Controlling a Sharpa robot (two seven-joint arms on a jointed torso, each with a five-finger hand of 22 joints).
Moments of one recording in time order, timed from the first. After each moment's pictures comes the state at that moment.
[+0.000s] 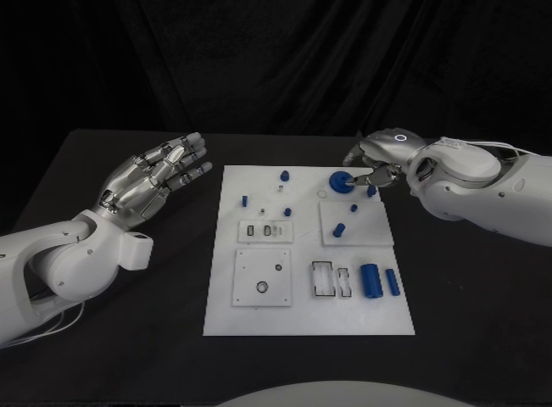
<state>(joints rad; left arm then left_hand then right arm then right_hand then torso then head) 1.30 -1.01 -0.21 1.63 0.01 0.07 0.68 1.54 0.24 -0.18 0.26 0.56 0.47 0.09 0.14 0.06 0.23 0.14 0.34 0.05 0.18 0.14 0.13 0.04 0.16 0.13 0.28 0.08 0.03 1.42 -0.93 -0.25 1.45 -1.70 -0.34 -0.13 1.35 -0.06 0.09 0.25 0.17 0.84 0.10 0.09 0.21 1.46 0.01 1.57 1.31 1.46 -0.05 1.56 1.31 0.04 1.46 0.07 1.52 1.31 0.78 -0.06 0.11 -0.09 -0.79</state>
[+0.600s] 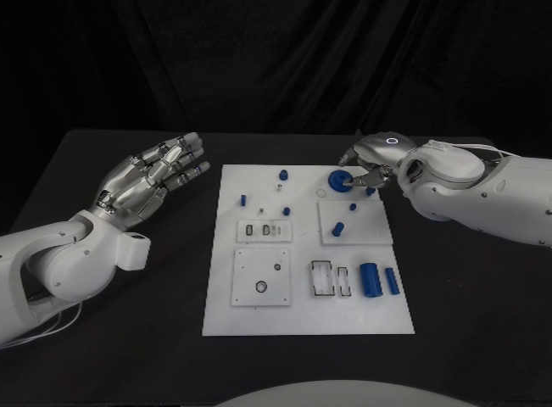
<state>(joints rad) 1.29 -1.01 -0.21 1.62 0.01 0.08 0.68 1.54 0.24 -0.18 0.26 0.57 0.47 0.09 0.14 0.06 0.23 0.14 0.34 0.05 0.18 0.14 0.13 0.04 0.16 0.13 0.28 0.08 0.03 1.40 -0.89 -0.25 1.41 -1.70 -0.32 -0.17 1.37 -0.05 0.10 0.22 0.22 0.80 0.10 0.07 0.19 1.47 0.01 1.57 1.31 1.46 -0.05 1.56 1.31 0.02 1.47 0.07 1.53 1.31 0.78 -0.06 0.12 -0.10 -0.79</state>
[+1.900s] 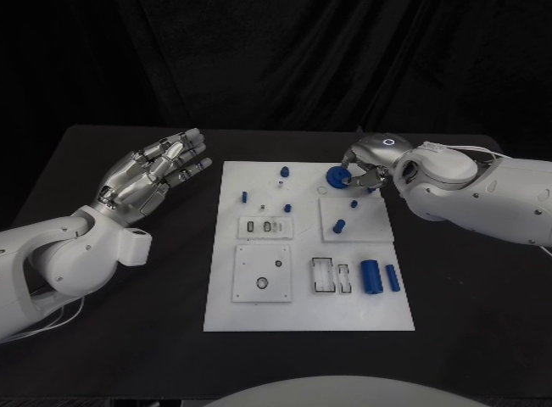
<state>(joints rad) 1.29 -1.01 -0.21 1.61 0.01 0.09 0.68 1.55 0.23 -0.18 0.26 0.57 0.46 0.09 0.14 0.06 0.23 0.14 0.34 0.05 0.18 0.15 0.13 0.04 0.16 0.13 0.28 0.08 0.03 1.38 -0.86 -0.24 1.38 -1.70 -0.33 -0.18 1.39 -0.04 0.13 0.16 0.40 0.94 0.11 0.18 0.23 1.47 -0.01 1.57 1.31 1.47 -0.07 1.56 1.31 0.02 1.46 0.05 1.54 1.31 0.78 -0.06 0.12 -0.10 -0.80</state>
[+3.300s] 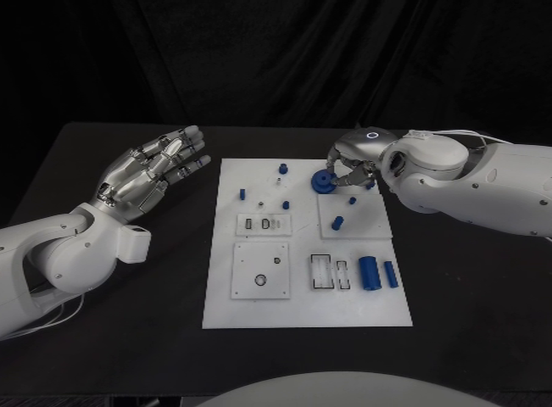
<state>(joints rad) 1.29 -1.00 -0.21 1.61 0.01 0.09 0.68 1.55 0.23 -0.17 0.25 0.57 0.46 0.10 0.14 0.06 0.22 0.15 0.34 0.05 0.18 0.15 0.13 0.04 0.16 0.12 0.28 0.08 0.03 1.43 -0.86 -0.25 1.49 -1.70 -0.21 -0.20 1.39 -0.05 0.16 0.15 0.44 0.95 0.07 0.23 0.44 1.47 -0.02 1.57 1.31 1.47 -0.07 1.56 1.31 0.01 1.47 0.05 1.57 1.31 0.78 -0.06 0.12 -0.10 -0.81</state>
